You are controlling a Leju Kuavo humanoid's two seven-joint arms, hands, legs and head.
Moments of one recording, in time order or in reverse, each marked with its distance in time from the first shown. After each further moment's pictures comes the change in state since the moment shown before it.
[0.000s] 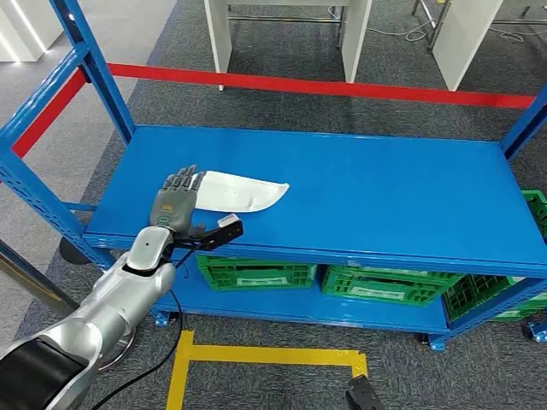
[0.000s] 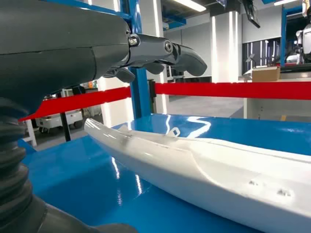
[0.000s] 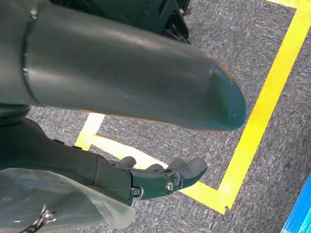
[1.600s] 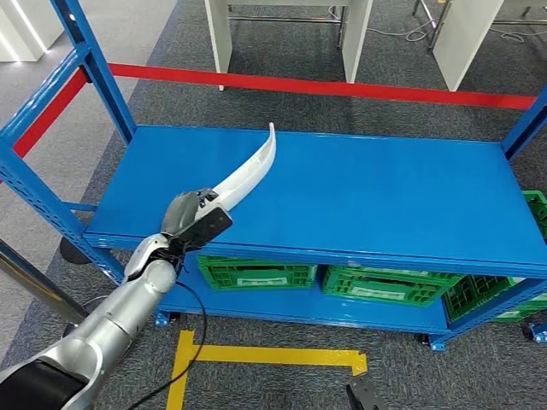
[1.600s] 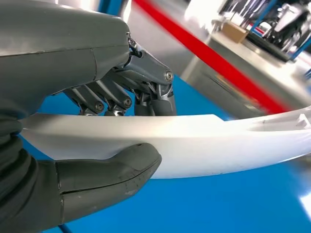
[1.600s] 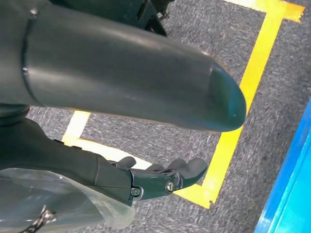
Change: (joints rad) left arm 0.117 -0.031 0.119 -0.194 0.642 -0.137 -0.378; right arm 0.005 0.000 0.082 0.000 -0.138 -0.021 -0.059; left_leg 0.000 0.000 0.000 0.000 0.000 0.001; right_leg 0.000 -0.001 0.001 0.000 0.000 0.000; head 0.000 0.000
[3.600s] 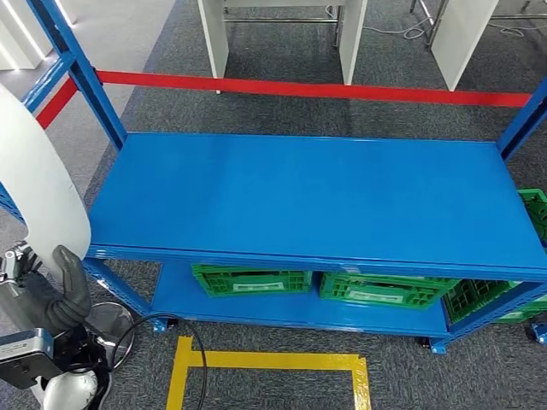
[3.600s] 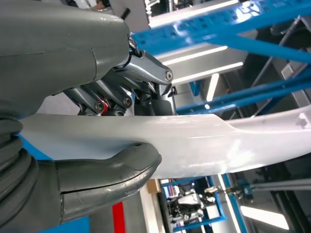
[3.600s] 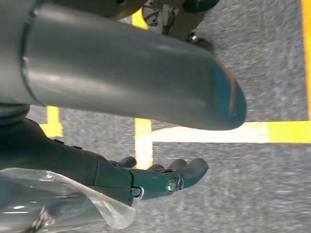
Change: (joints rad) left arm 0.722 0.016 0.234 -1.099 0.277 0.437 -0.328; right arm 0.123 -0.002 -0.158 -0.023 -0.163 -0.180 0.177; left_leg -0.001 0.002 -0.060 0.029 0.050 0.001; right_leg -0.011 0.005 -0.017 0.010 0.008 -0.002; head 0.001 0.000
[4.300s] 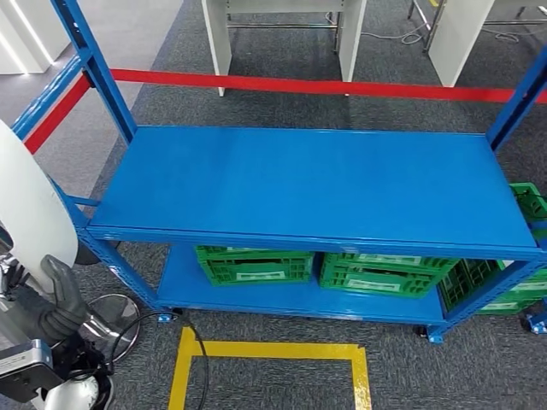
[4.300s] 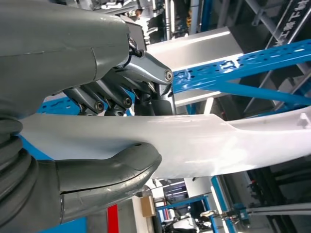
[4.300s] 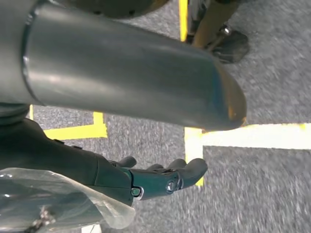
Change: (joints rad) left arm 0.038 -0.108 0.071 -0.015 -0.042 0.000 -0.062; right arm -0.001 0.011 -0.048 0.022 0.093 -0.027 0.149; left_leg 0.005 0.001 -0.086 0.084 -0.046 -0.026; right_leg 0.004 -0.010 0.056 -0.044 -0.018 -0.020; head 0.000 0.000
